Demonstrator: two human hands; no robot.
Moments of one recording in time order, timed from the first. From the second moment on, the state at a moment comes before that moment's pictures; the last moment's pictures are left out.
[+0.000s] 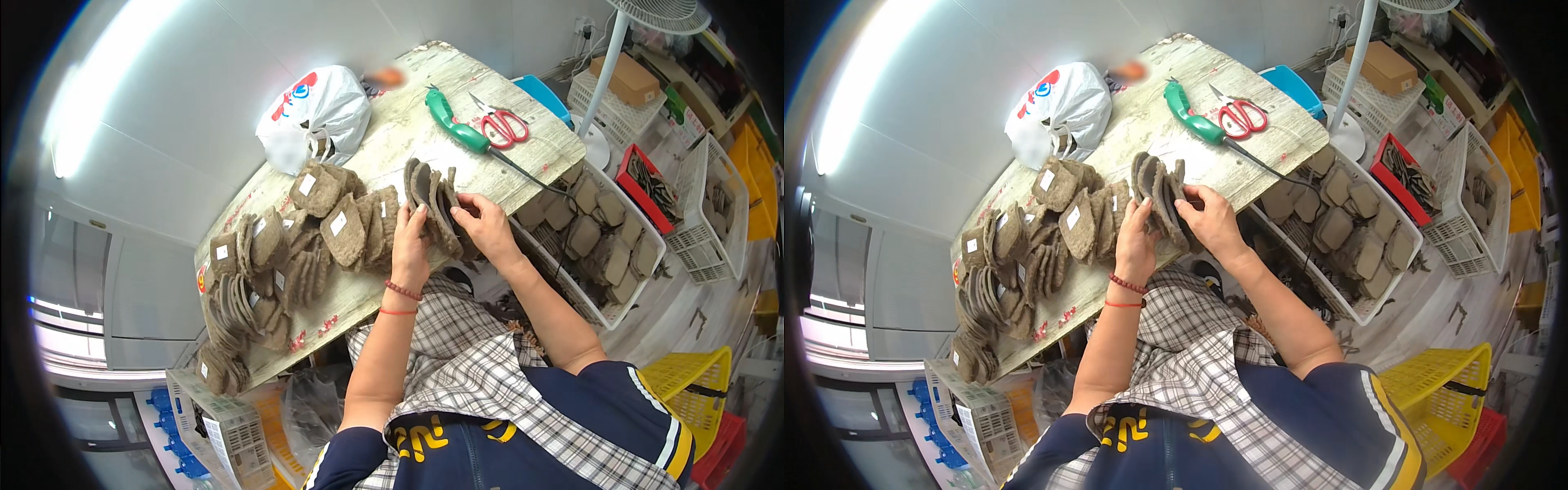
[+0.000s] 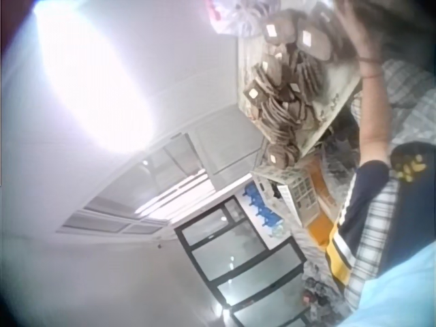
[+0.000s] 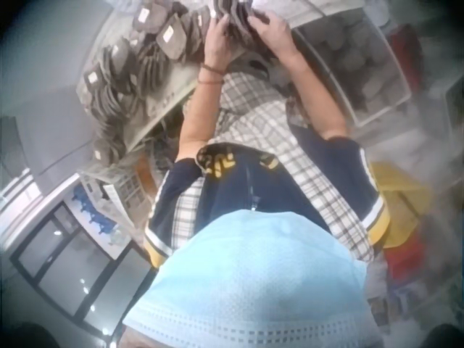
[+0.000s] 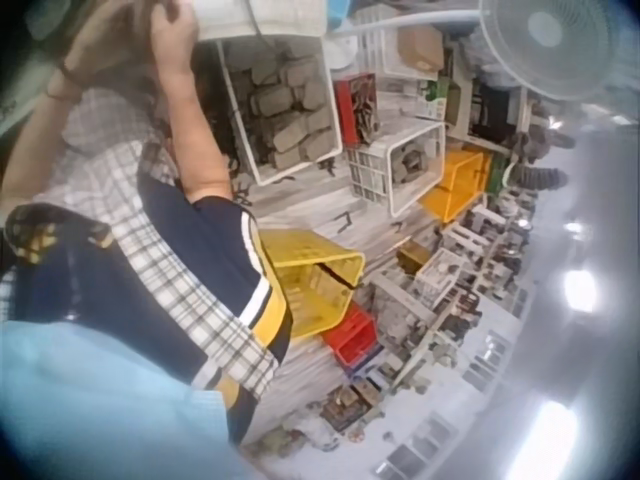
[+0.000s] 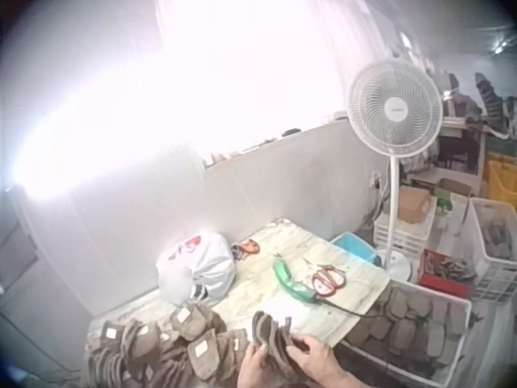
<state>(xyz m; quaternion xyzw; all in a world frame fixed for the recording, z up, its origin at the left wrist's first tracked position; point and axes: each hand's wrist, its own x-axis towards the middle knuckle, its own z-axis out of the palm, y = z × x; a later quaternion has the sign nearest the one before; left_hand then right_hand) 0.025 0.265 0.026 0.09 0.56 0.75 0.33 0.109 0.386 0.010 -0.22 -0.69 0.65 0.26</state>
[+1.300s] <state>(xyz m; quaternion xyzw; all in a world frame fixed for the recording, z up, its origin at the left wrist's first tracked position) 0.021 0.263 0.017 0.06 0.55 0.76 0.33 0.102 0.374 0.002 -0.19 -0.74 0.49 0.42</state>
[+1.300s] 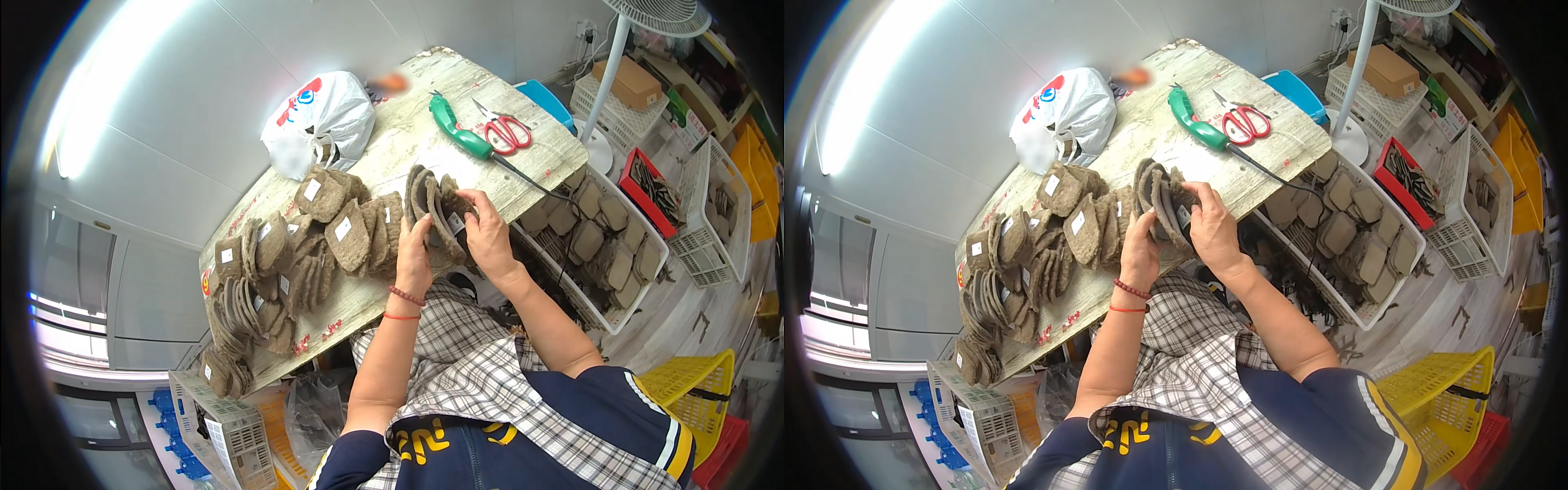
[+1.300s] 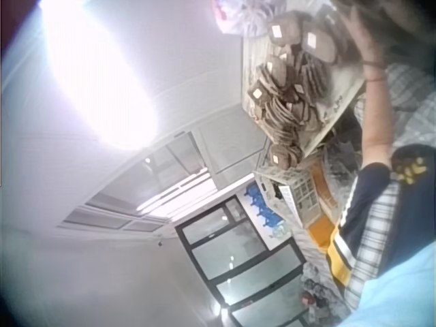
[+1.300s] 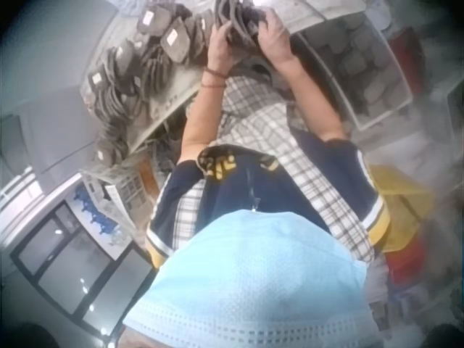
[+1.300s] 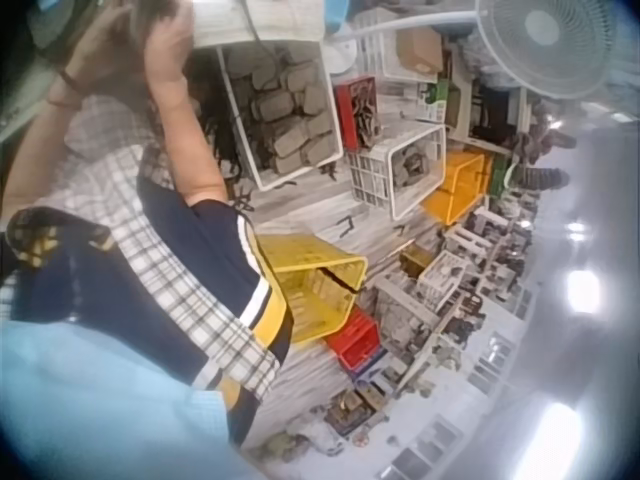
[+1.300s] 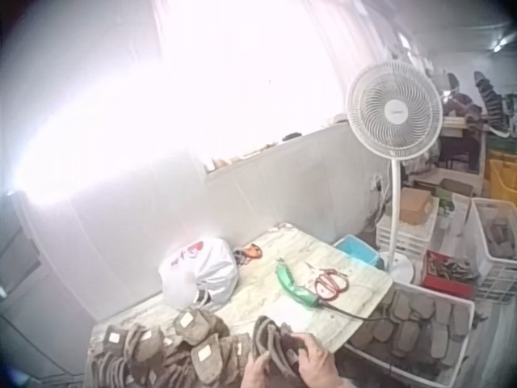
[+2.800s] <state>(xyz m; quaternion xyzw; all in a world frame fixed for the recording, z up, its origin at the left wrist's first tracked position) 0.090 0.155 0.000 0.30 0.74 0.61 -0.02 0.104 0.372 0.016 -0.23 -0.44 0.79 0.35</state>
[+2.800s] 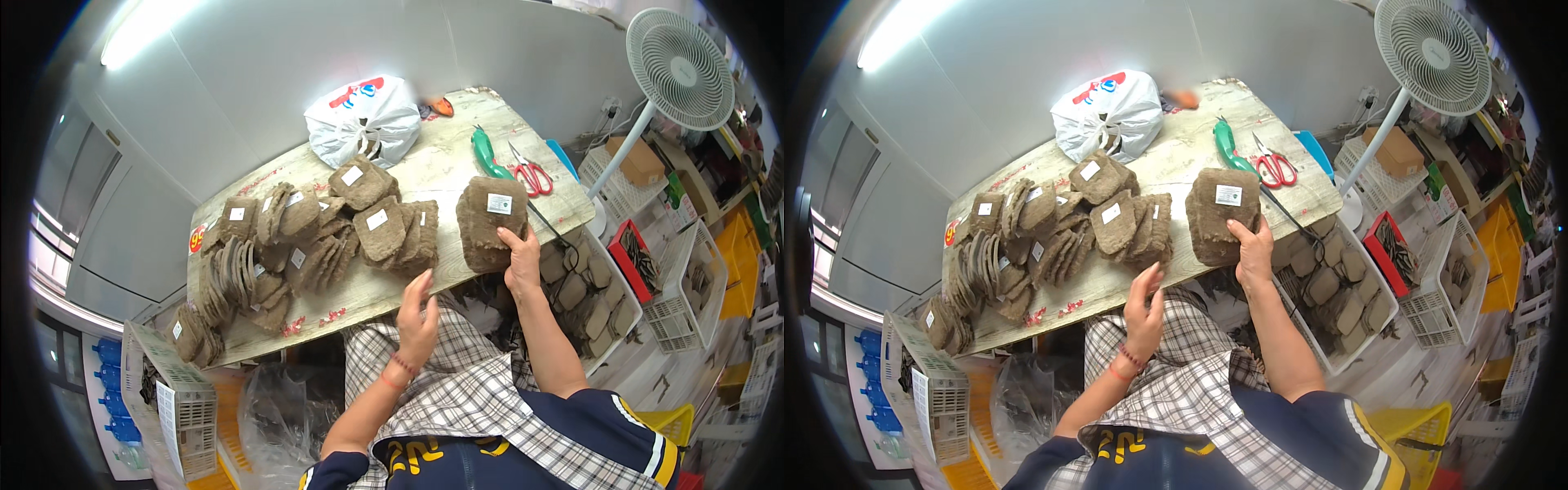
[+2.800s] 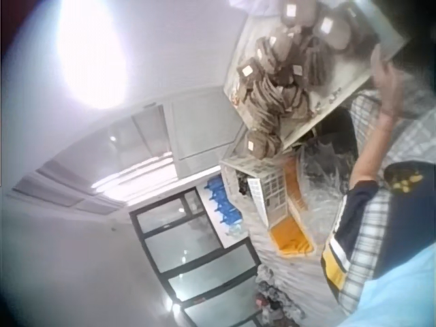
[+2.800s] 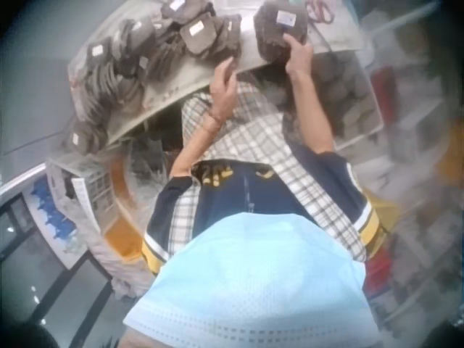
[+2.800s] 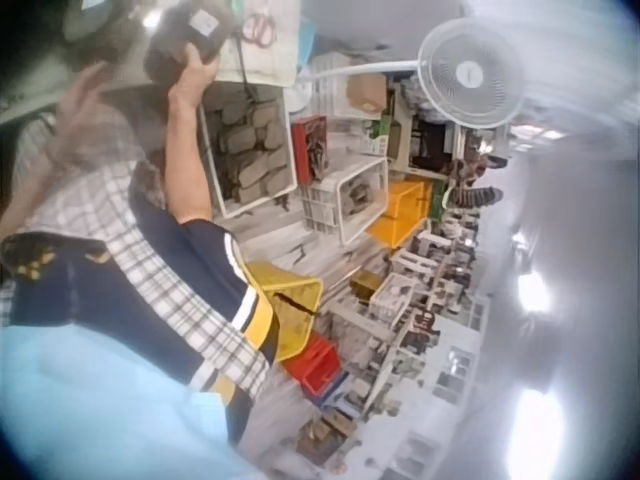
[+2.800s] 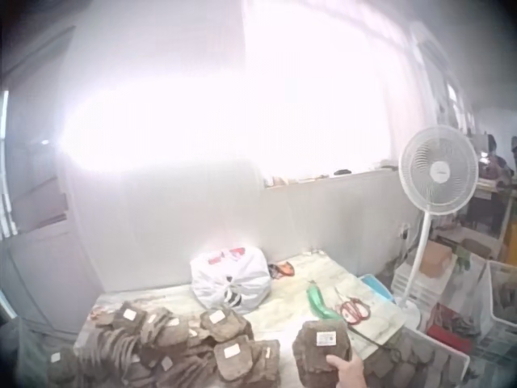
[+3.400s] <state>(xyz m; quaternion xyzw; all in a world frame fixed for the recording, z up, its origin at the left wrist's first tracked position) 0.067 0.040 -0.032 0.07 0.65 0.75 -0.08 -0.043 0.284 0.001 -0.25 -0.76 0.53 0.26</state>
